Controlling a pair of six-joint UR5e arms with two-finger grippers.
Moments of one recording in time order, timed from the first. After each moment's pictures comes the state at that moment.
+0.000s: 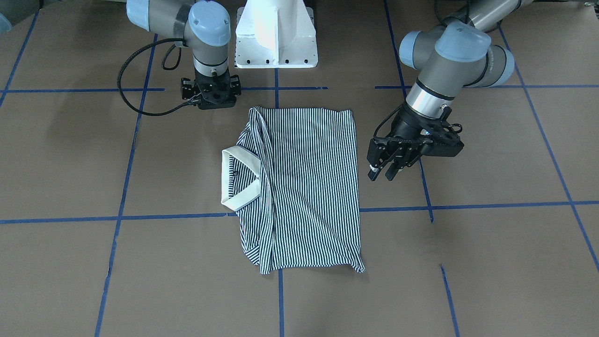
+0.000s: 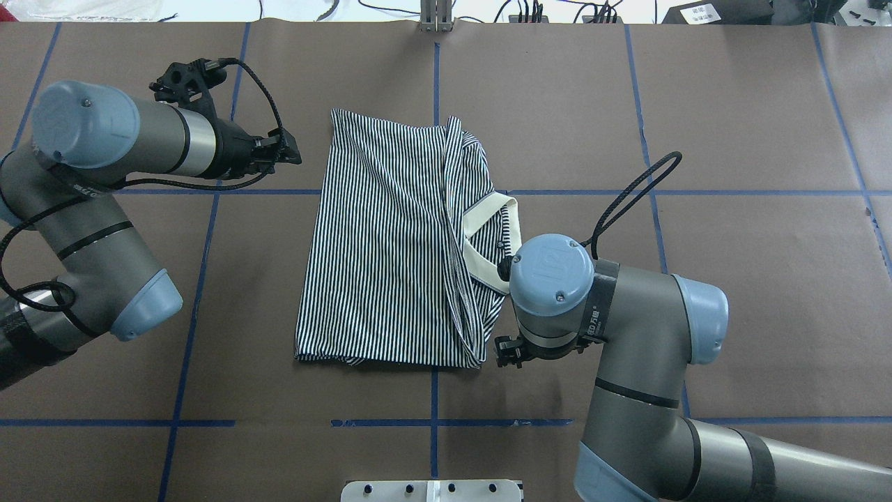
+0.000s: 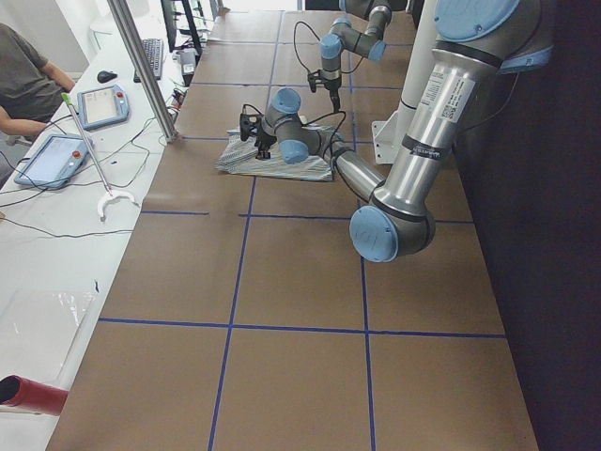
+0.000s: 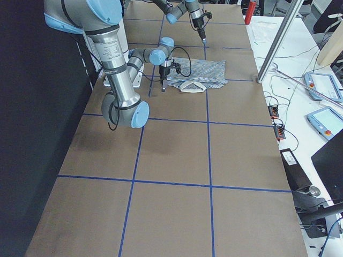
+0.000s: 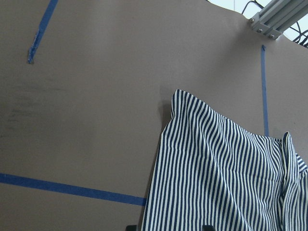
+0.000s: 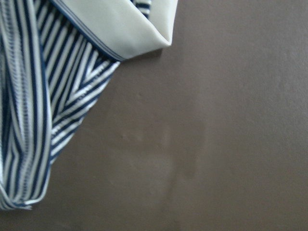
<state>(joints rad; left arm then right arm) -0.77 -1.98 -1.72 -2.16 -1.84 -1.39 0.38 -1.04 1.88 -1.89 1.87 1.04</state>
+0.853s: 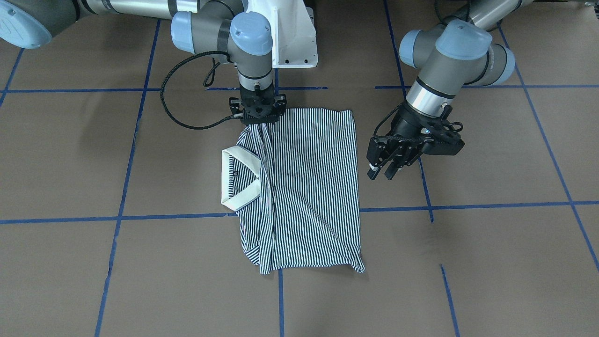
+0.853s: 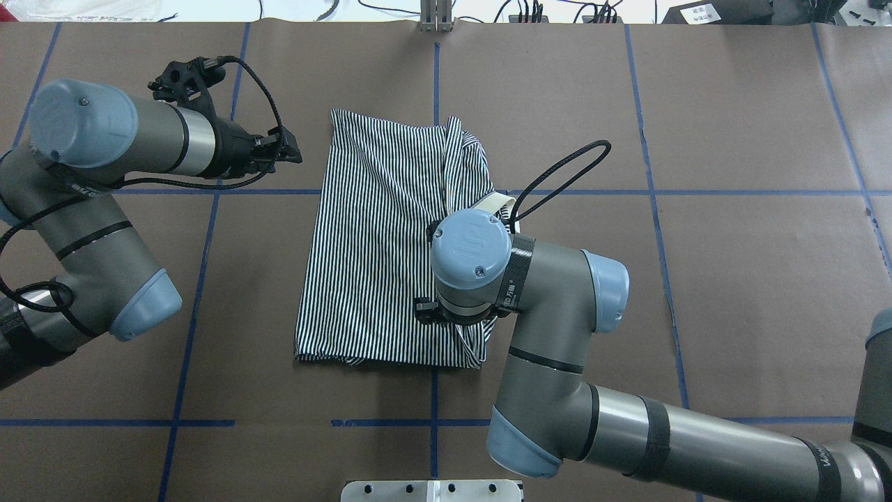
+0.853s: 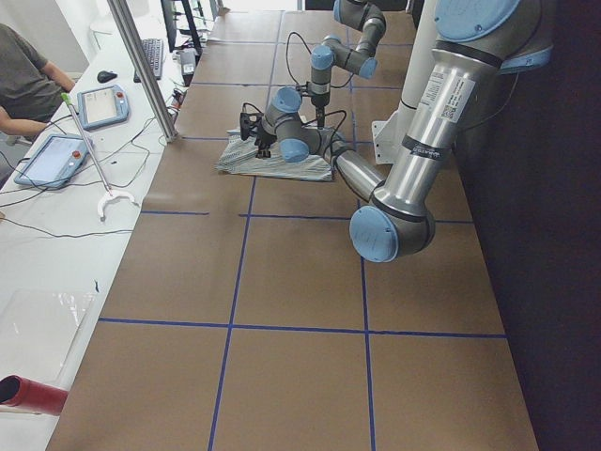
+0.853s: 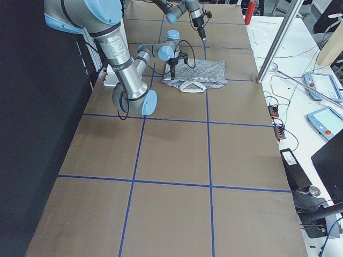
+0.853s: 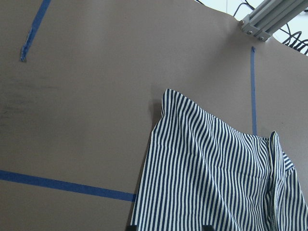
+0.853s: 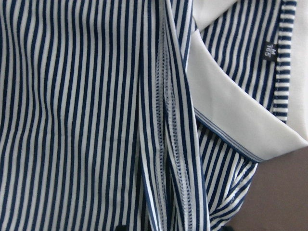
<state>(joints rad) -0.77 -1.98 -1.73 -2.16 -1.84 -1.40 0.39 -0.85 1.65 -1.65 1.83 1.20</state>
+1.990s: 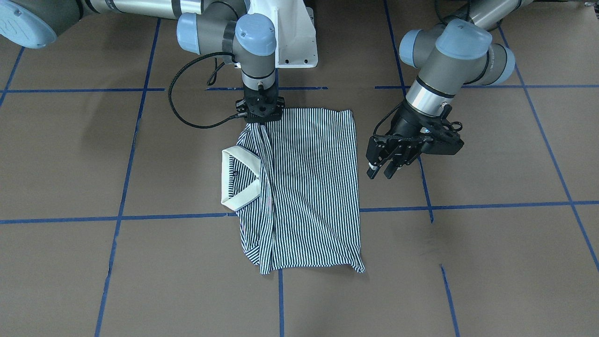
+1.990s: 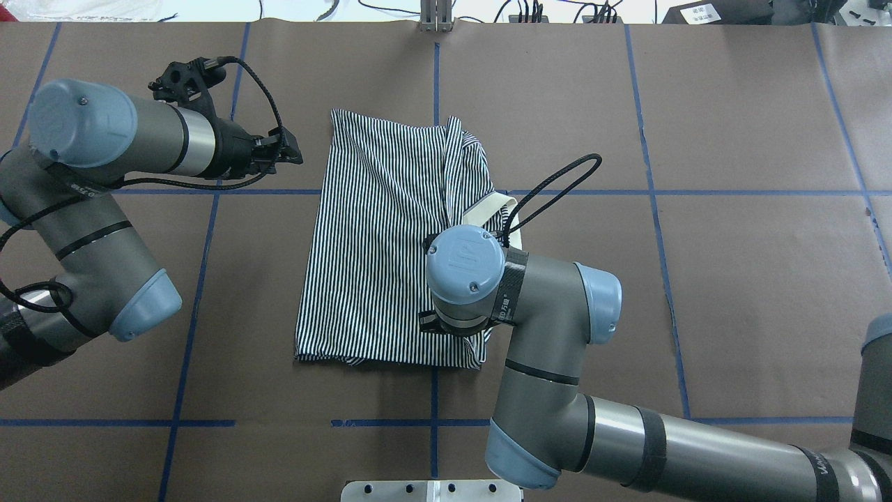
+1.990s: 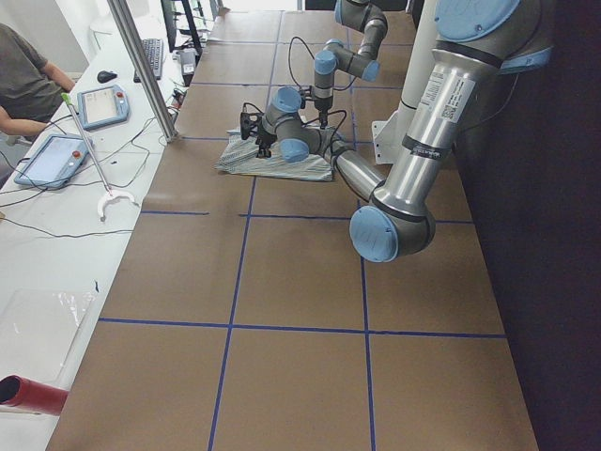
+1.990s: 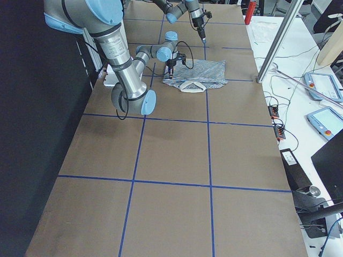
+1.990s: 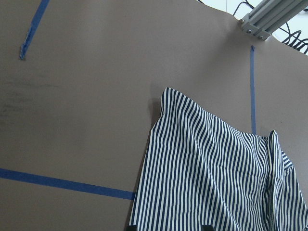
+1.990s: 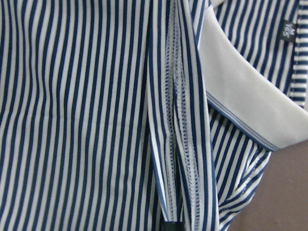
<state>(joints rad) -0.77 -1.98 -1.73 -2.16 -1.85 -1.40 0.37 -0.86 1.65 -1.65 1.82 1.19</state>
